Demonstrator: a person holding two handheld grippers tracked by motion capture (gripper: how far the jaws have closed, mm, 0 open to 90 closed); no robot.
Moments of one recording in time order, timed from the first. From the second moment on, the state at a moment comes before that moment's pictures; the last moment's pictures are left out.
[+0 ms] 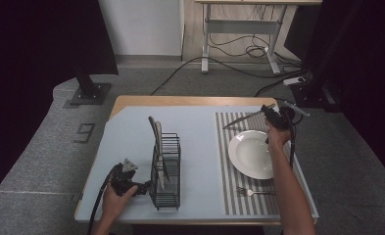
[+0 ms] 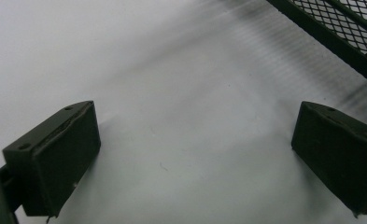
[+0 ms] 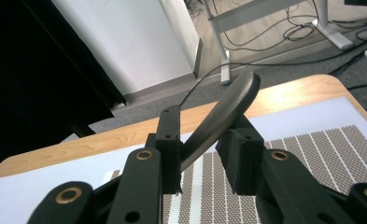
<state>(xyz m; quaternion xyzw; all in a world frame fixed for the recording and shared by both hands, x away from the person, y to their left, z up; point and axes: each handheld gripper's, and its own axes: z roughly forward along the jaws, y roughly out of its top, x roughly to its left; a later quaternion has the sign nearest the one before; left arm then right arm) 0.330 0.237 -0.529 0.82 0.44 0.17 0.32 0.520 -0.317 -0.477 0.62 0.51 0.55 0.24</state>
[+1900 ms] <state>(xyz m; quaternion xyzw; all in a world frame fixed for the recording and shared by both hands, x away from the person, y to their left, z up) 0.330 0.237 -0.529 0.82 0.44 0.17 0.32 0.530 -0.341 -0.510 0.73 0.46 0.48 0.17</state>
